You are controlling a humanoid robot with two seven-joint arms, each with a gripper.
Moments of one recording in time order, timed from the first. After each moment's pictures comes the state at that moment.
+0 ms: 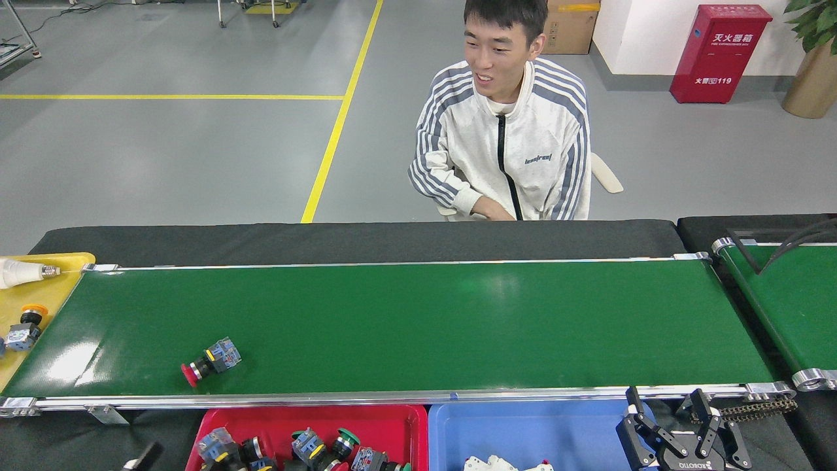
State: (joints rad) left arm 0.35 -0.01 0.61 -1.71 -1.35 -0.78 -0.03; right arm 0.23 -0.02 -0.17 -1.63 1.30 -0.17 -0.14
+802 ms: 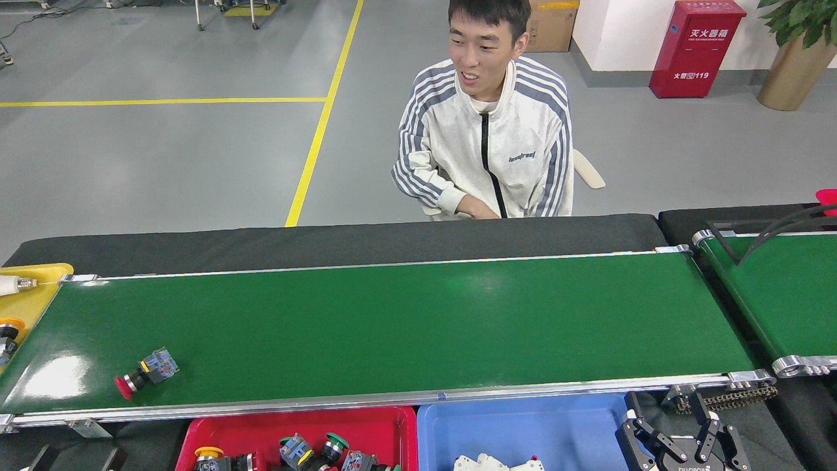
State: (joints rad) left arm 0.20 0.11 0.71 -1.51 -1.36 -0.78 -0.03; right arm 0.25 -0.02 -0.17 -1.64 1.30 -0.17 -0.15
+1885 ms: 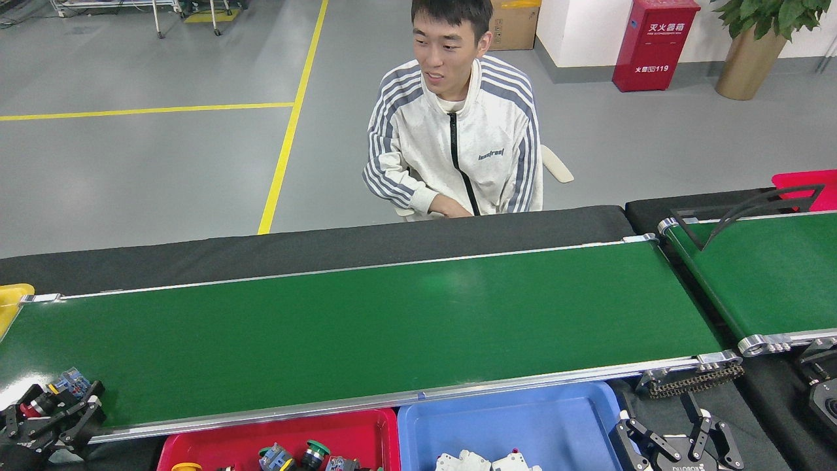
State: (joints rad) left arm -0.11 0.43 0.43 -0.90 -1.42 -0.62 0.12; right arm 0.25 -0.03 -0.15 -1.64 1.31 -0.18 -0.15
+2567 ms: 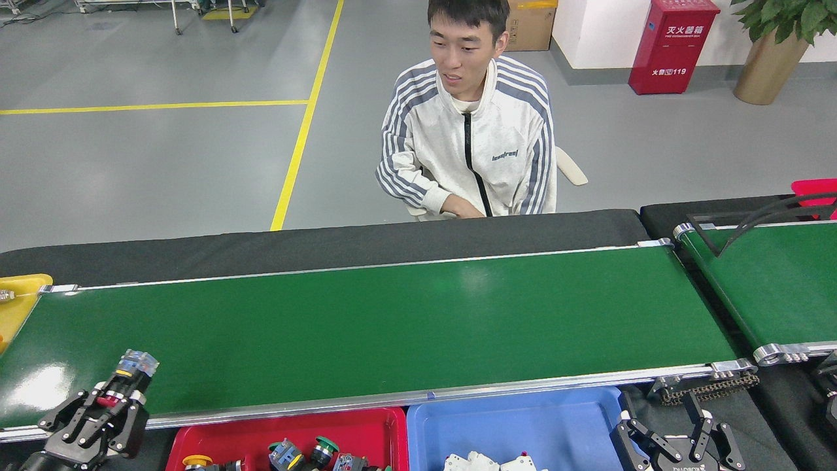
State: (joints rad) left arm 0.25 0.17 0.41 -1.62 -1.35 -0.78 0.12; right arm 0.25 -0.03 -0.15 -1.64 1.31 -0.17 -0.15
